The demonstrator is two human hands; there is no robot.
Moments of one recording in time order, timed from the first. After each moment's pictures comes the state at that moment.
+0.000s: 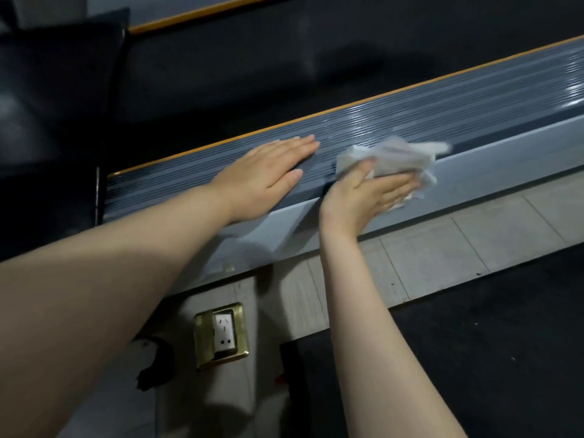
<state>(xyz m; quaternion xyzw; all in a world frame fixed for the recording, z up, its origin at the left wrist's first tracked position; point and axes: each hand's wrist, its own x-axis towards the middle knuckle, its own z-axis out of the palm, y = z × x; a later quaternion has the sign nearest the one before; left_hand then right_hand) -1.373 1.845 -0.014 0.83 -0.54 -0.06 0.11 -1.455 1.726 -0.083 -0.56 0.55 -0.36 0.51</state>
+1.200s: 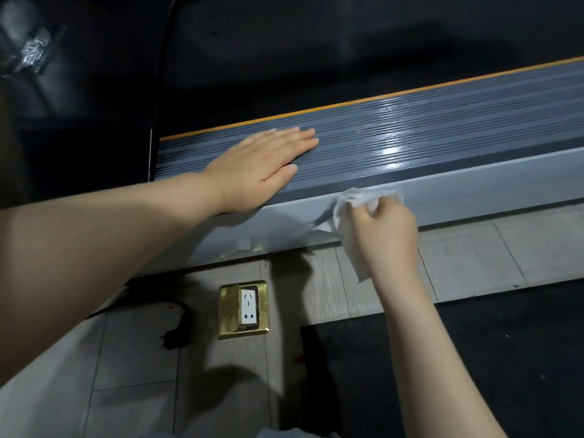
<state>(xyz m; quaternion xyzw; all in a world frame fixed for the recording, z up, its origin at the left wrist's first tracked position) -1.358 1.922 -0.013 0.85 -0.51 -0.05 0.07 -1.512 1.756 -0.060 -0.82 0.37 -0.09 0.41</state>
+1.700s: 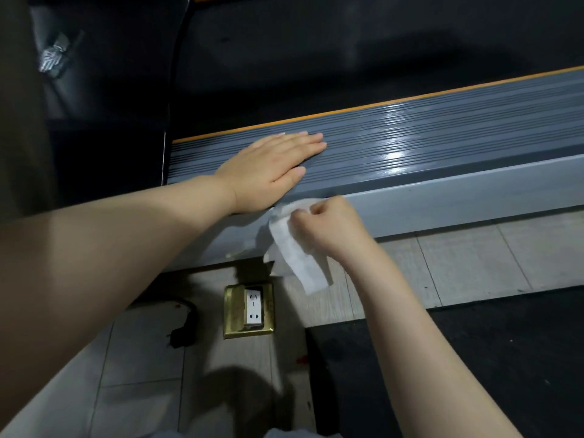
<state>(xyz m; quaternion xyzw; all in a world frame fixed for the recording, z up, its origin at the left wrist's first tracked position) -1.356 1.923 -0.015 0.86 -0.51 -0.05 0.08 -1.478 1.800 -0.051 -0.84 0.22 0.05 0.49</state>
